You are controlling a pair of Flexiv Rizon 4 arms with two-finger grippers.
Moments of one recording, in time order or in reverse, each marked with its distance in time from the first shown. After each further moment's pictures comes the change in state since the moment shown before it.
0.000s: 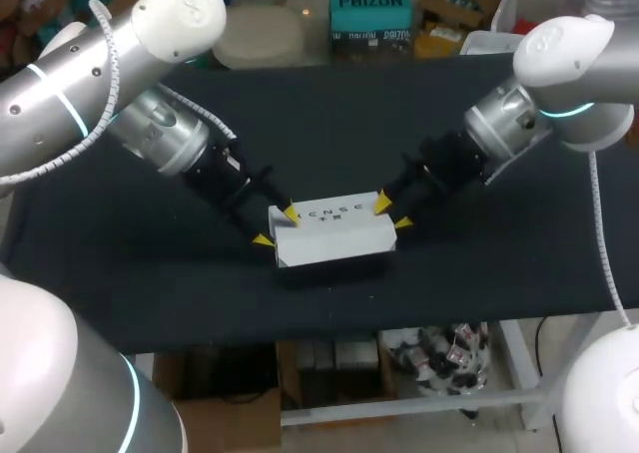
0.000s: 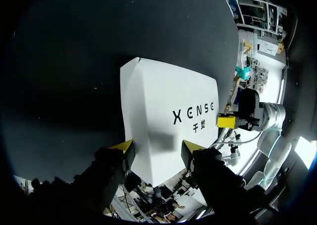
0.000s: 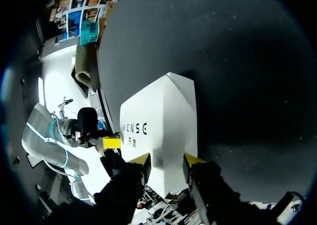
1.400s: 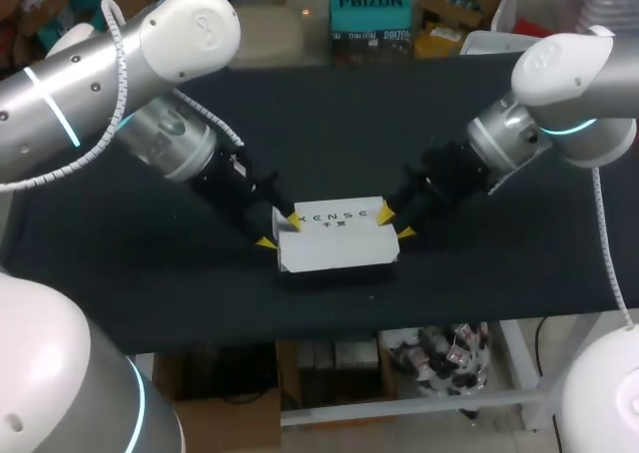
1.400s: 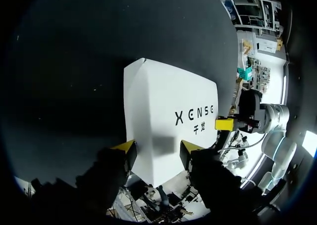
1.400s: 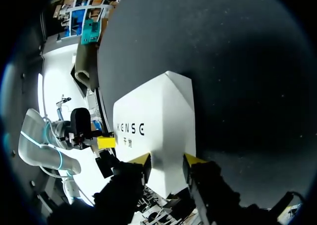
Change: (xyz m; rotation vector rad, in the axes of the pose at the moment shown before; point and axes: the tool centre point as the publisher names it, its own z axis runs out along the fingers) left arm -0.001 0.002 0.007 0.079 -0.045 0.048; right arm -0.016 -0.005 0.007 -0.041 -0.023 -0.039
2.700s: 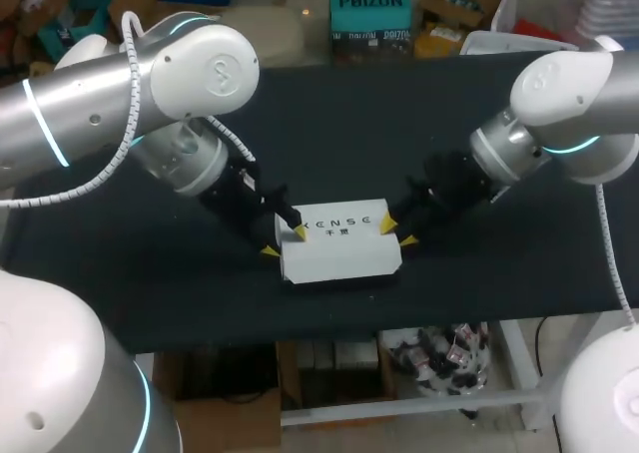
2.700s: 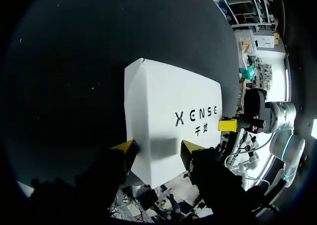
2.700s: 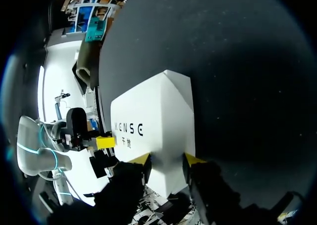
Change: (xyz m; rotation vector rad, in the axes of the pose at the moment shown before) left arm -0.005 0.007 0.014 0.095 -0.052 0.075; right arm -0.013 -0.007 0.005 -0.050 -0.024 -0.068
